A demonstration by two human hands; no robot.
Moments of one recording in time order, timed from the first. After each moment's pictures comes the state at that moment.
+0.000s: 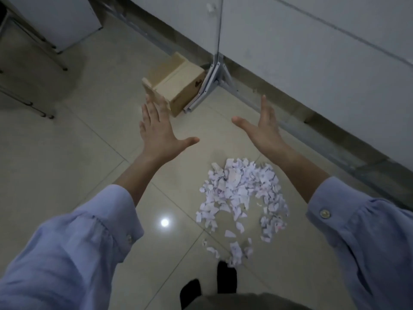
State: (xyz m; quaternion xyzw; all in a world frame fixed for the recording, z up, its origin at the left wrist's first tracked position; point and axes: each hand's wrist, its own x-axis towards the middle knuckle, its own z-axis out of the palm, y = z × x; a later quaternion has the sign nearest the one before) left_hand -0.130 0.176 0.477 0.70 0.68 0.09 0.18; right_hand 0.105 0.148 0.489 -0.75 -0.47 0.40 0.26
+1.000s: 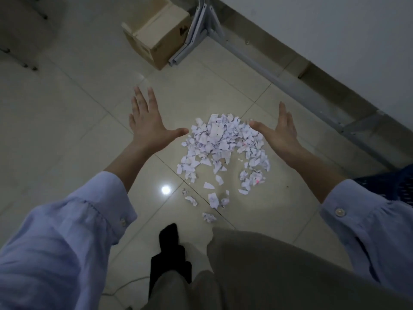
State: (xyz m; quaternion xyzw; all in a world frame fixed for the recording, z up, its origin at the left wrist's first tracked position) left_hand -0.051 0.020 0.431 0.67 0.71 0.04 0.20; right_hand 0.232 -0.028 0.412 -0.80 -0.41 0.41 0.18
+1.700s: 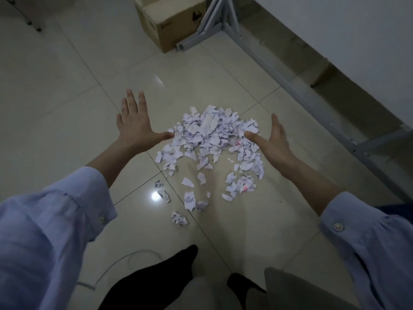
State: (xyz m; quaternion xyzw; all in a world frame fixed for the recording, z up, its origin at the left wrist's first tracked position) left_hand -0.010 -0.057 0.275 0.61 0.77 0.04 0.16; right_hand 0.304 -0.070 0.264 -0.72 -0.50 0.44 0.18
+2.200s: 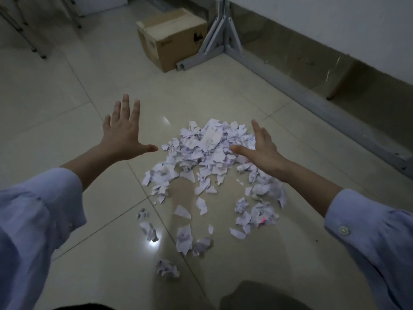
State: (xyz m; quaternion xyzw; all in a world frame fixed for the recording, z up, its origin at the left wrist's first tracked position) left_hand -0.045 -0.021 0.122 0.68 0.73 -0.01 0.02; right_hand 0.288 -0.025 0.099 -0.65 -0.62 0.42 0.15
